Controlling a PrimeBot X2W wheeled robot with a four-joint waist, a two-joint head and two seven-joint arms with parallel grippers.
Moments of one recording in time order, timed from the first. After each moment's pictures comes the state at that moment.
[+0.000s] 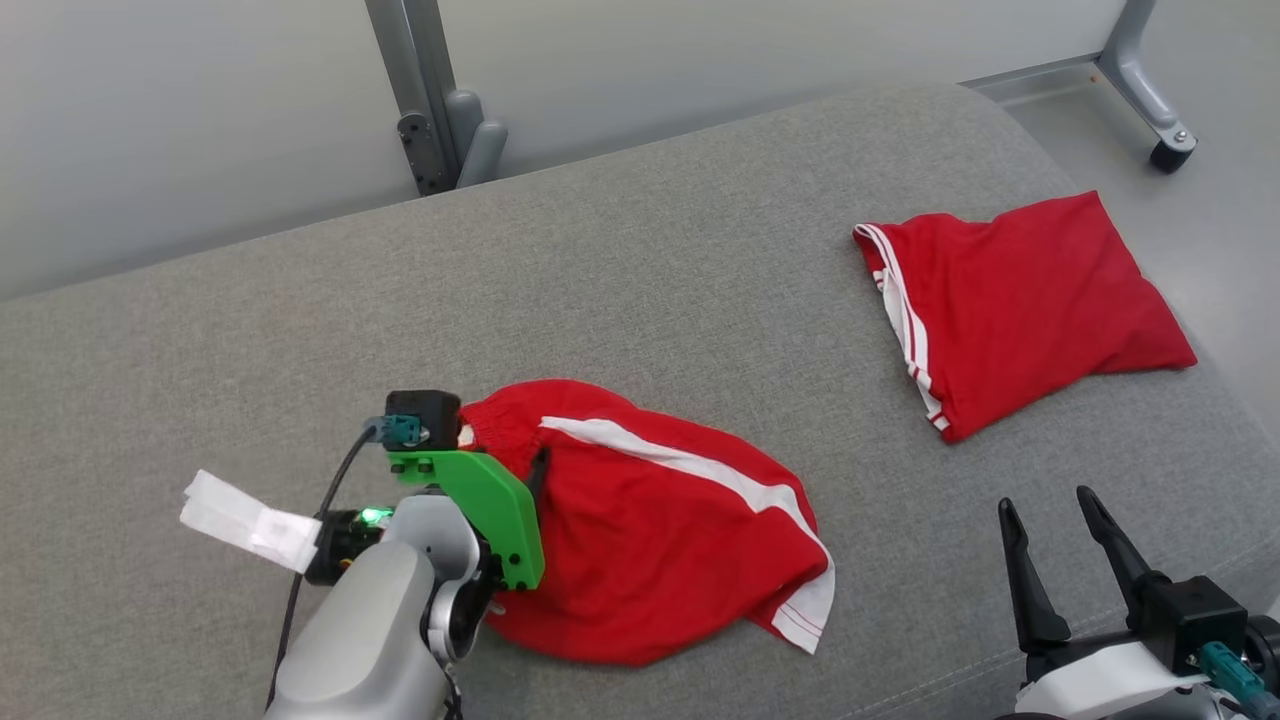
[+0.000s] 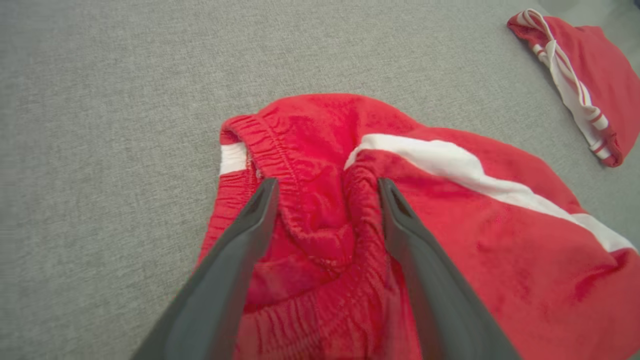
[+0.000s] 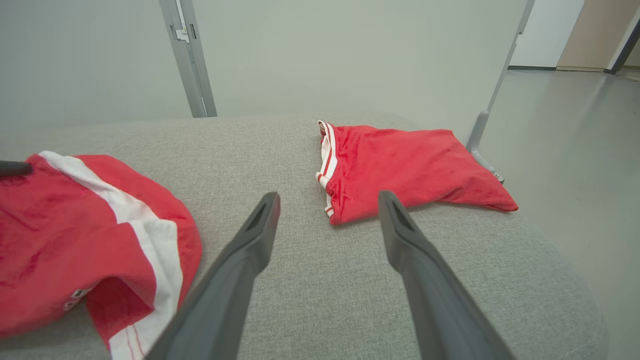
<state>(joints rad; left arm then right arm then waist) -0.49 0.06 -0.48 0.67 -0.58 0.03 0.23 0.10 -0.12 -0.02 0.10 0.09 0.13 -0.26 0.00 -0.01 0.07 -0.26</state>
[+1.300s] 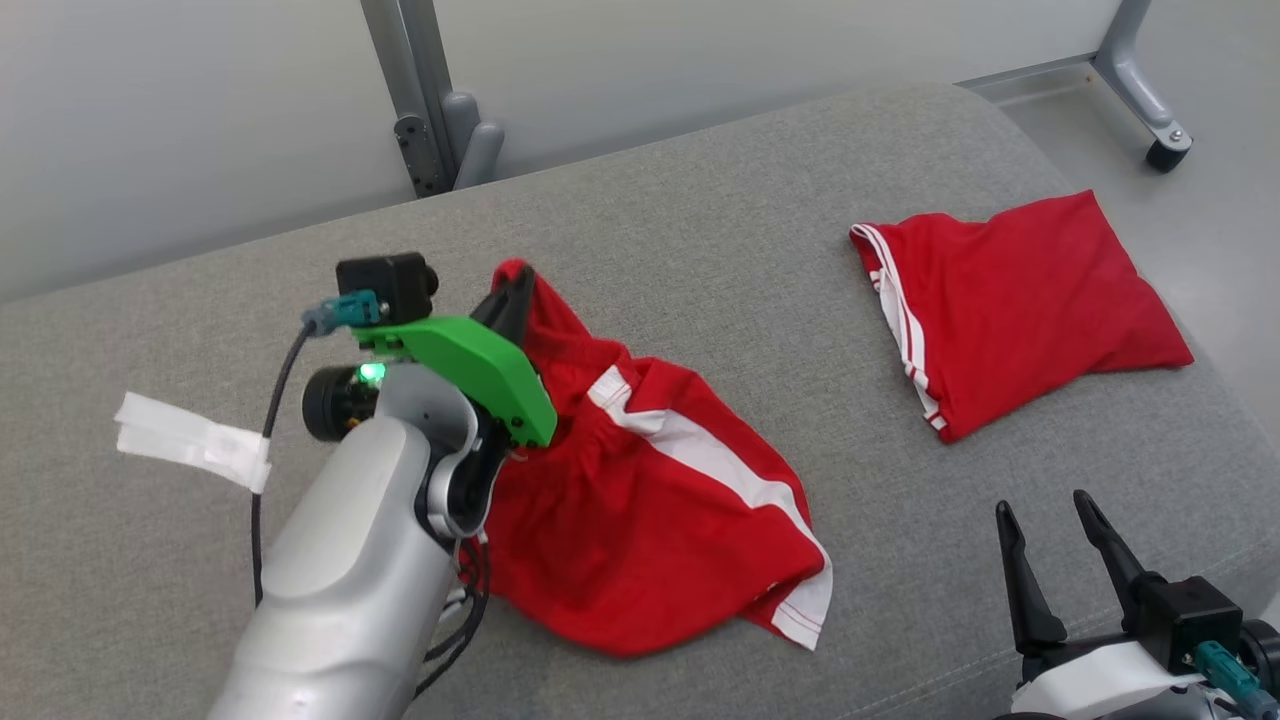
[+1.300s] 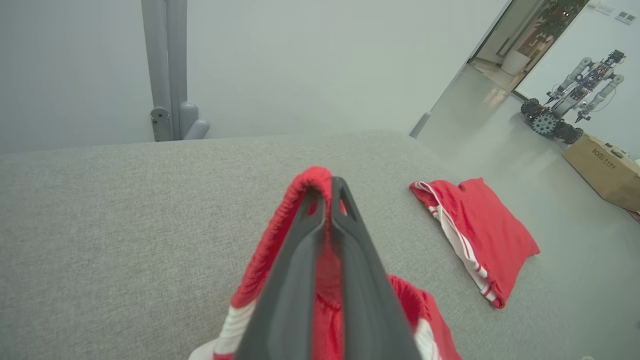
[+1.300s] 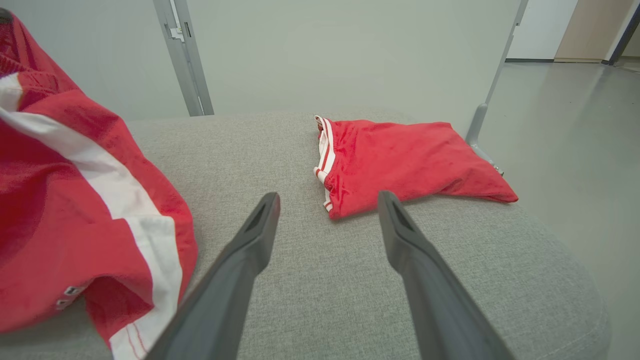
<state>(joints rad) -0.63 0.05 -0.45 0.61 -0.70 0.00 0.08 0.09 -0.11 -0.02 0.12 0.10 0.13 -0.26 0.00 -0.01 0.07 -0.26</state>
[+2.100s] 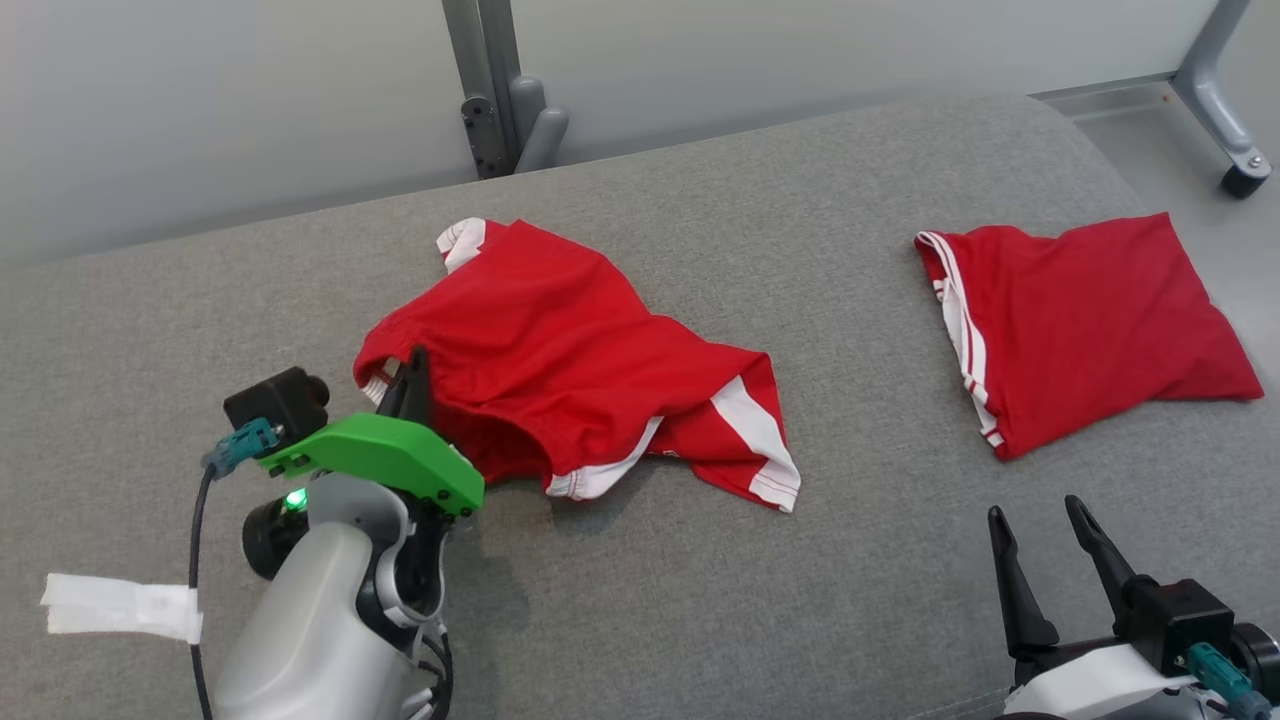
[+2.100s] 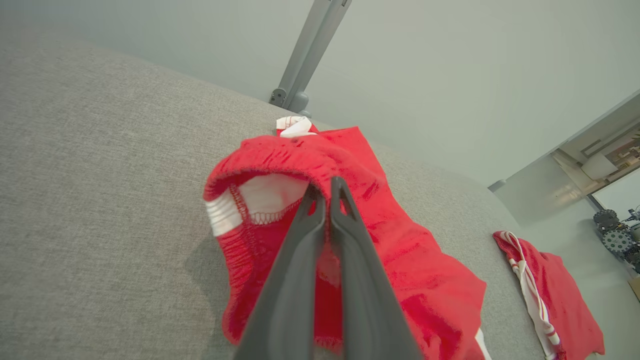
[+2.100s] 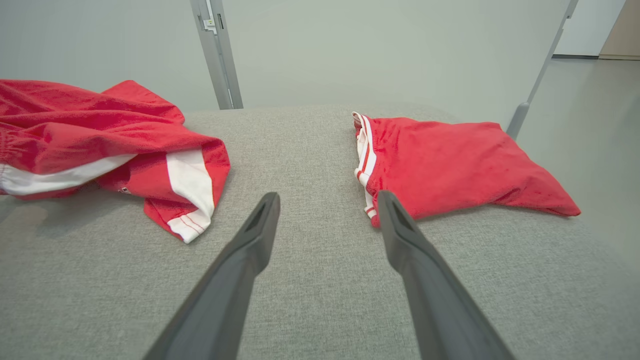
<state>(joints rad) -0.45 0.11 -0.39 0.49 -0.85 0.16 -0.09 0.10 -0.11 -0.01 0.13 0.11 0.13 -0.26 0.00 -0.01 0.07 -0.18</state>
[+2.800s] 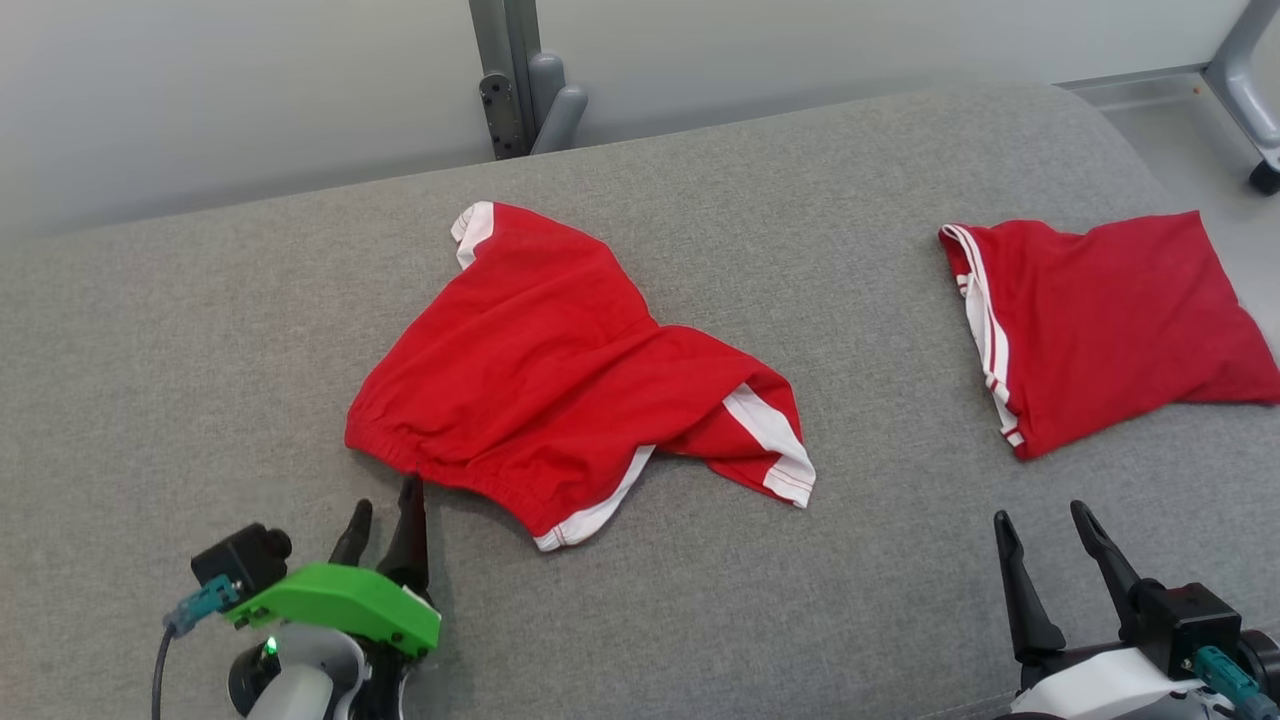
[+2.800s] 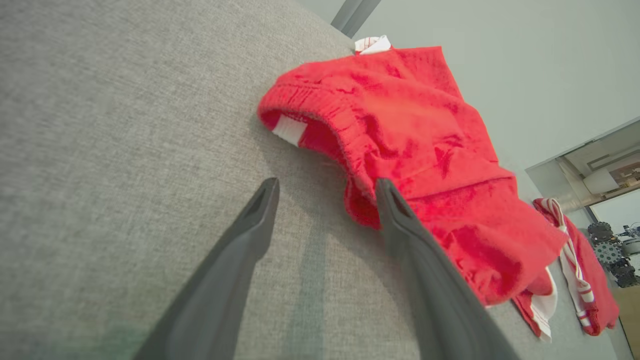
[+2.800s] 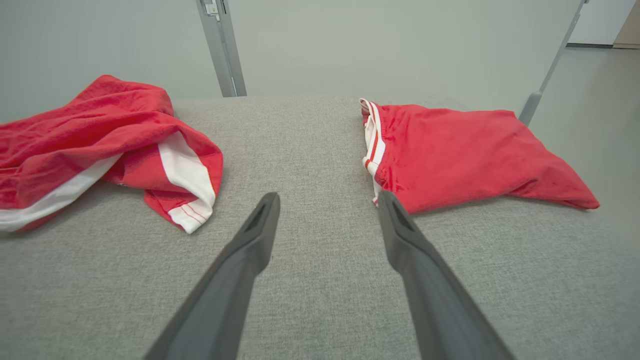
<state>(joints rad) -0.32 0.14 -0.33 0.68 -0.95 -0.06 -0.20 0.10 -0.11 -0.02 0.14 0.12 0.13 -0.26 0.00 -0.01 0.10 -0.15</state>
